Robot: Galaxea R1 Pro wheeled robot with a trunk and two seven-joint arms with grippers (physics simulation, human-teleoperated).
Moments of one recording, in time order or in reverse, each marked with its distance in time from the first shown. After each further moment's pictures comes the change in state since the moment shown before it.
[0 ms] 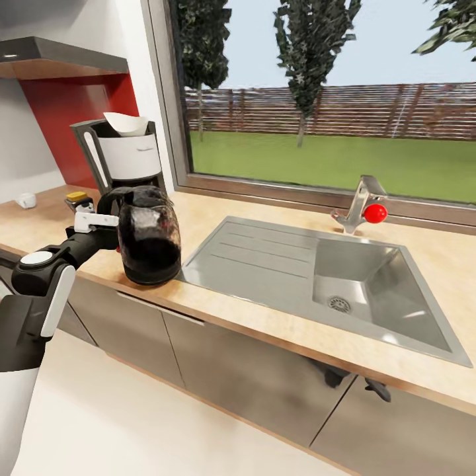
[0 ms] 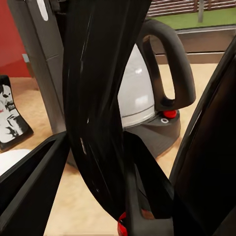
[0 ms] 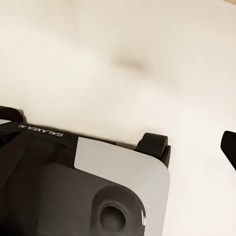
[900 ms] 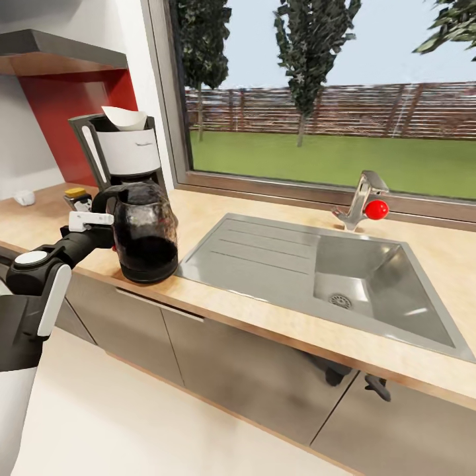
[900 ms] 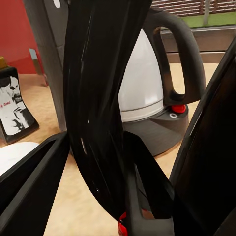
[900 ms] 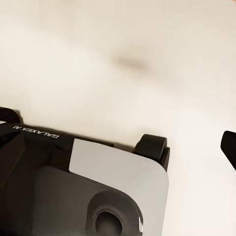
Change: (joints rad) left arm 0.000 0.001 0.026 -0.001 0.001 -0.001 0.004; right arm 0.000 0.000 0.000 0.000 0.000 0.000 0.000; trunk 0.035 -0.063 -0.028
